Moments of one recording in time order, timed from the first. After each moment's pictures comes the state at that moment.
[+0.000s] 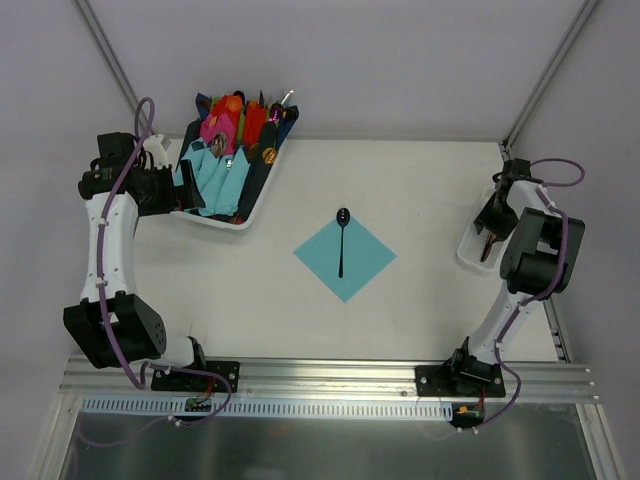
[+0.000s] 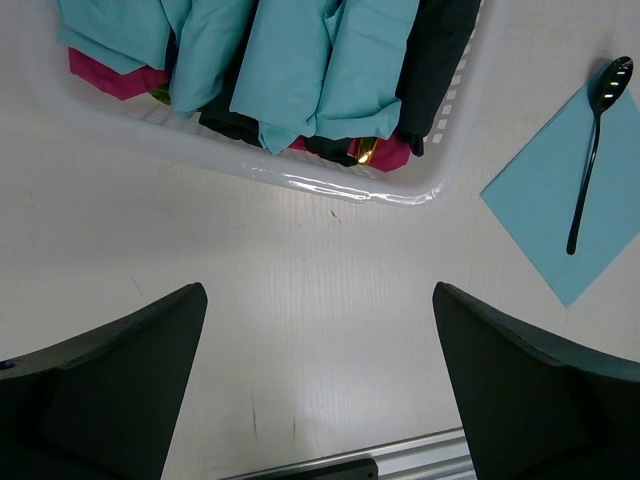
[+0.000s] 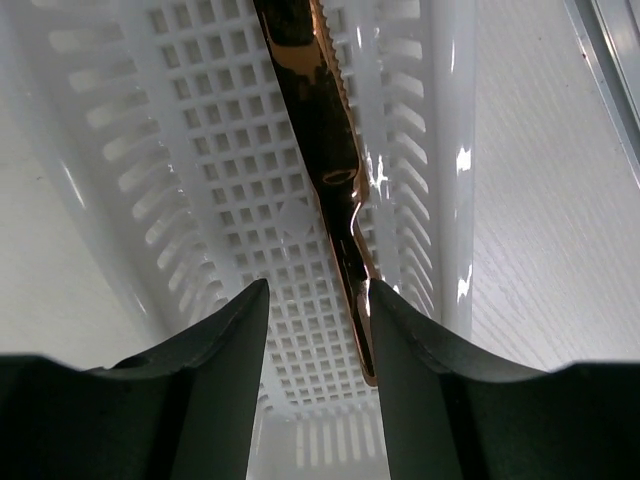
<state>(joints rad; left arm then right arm) 0.25 1.41 1.45 -1.00 0.38 0.04 -0.27 1.95 1.42 -0.72 0.18 0.36</state>
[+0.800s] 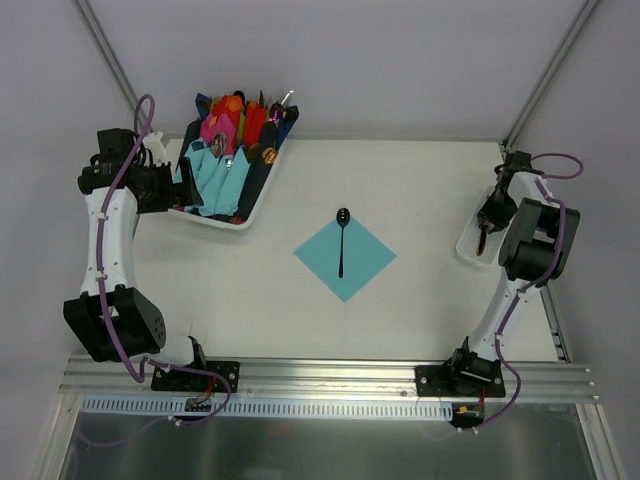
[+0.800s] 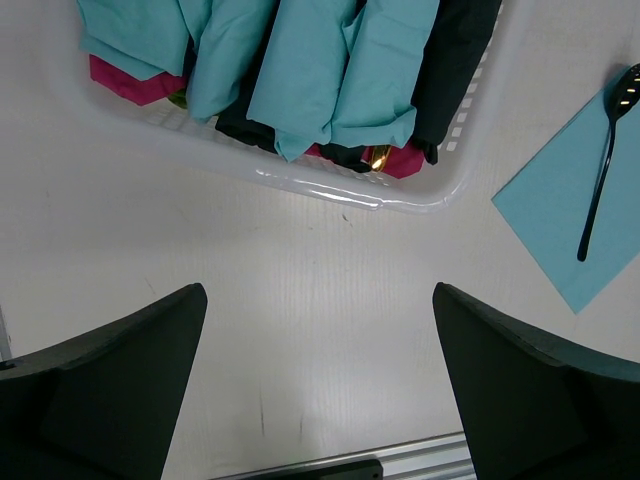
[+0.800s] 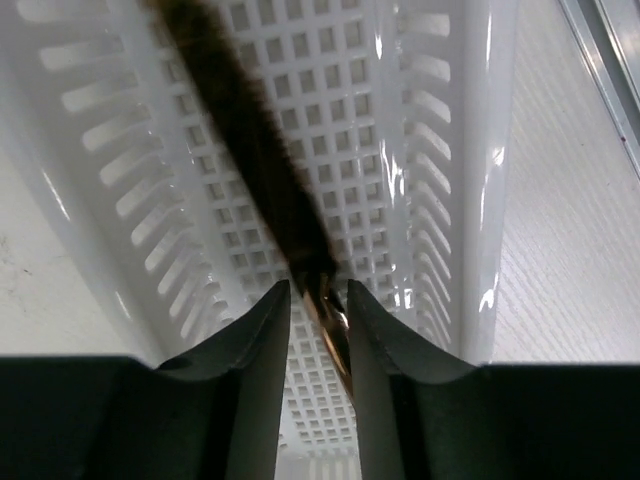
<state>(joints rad) 0.25 1.44 1.49 -1.01 0.36 0.04 -0.28 2.11 1.60 -0.75 0.15 0.37</state>
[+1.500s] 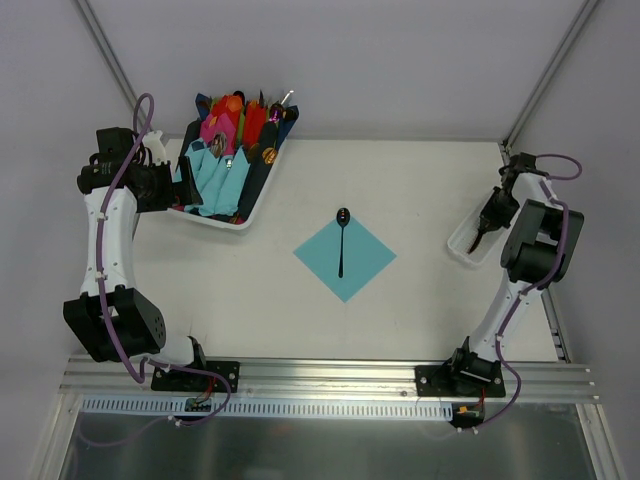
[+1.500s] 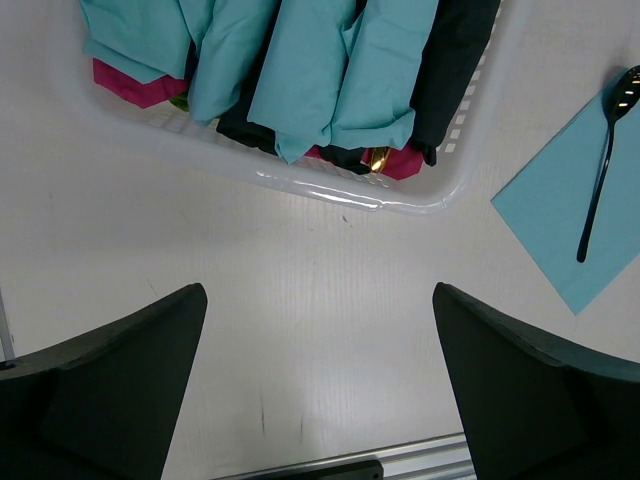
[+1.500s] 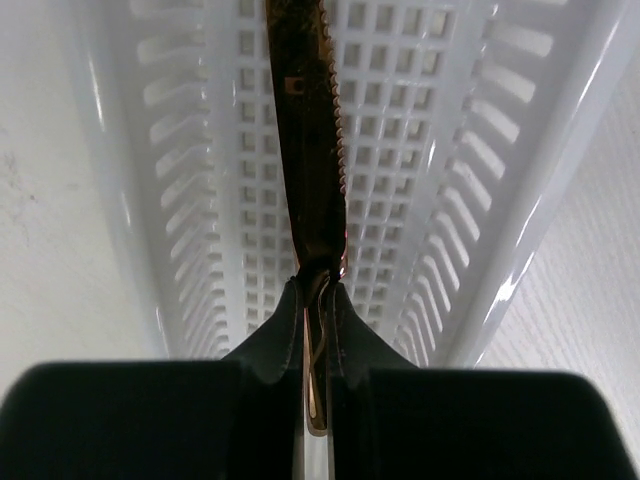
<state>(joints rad) 0.25 1.44 1.50 -1.02 0.36 0.04 -0.30 2.10 1.60 -0.78 0.04 0.29</state>
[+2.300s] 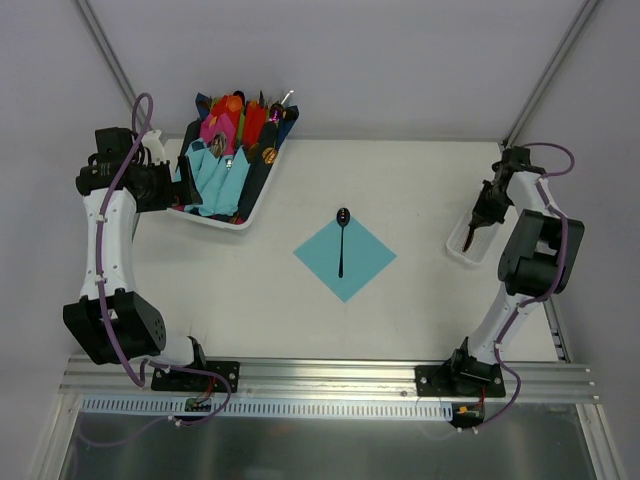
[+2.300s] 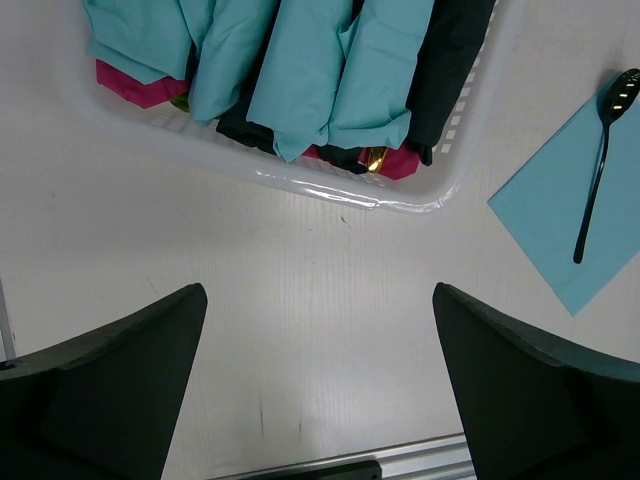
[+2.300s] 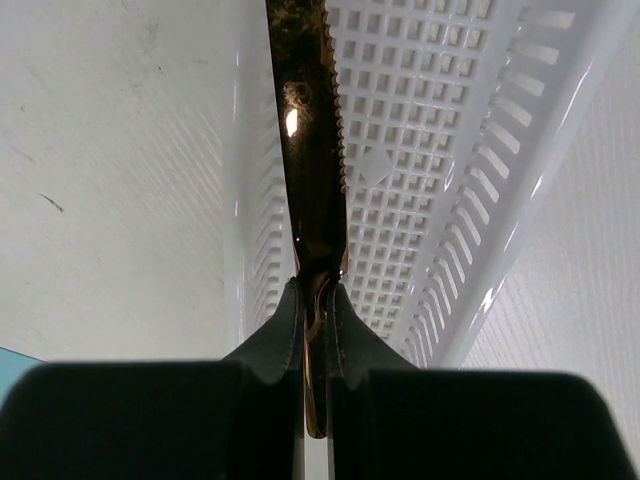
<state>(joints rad) 0.25 1.43 1.50 -1.02 0.36 0.04 -0.23 1.94 1.52 -0.82 -0.04 0.21</state>
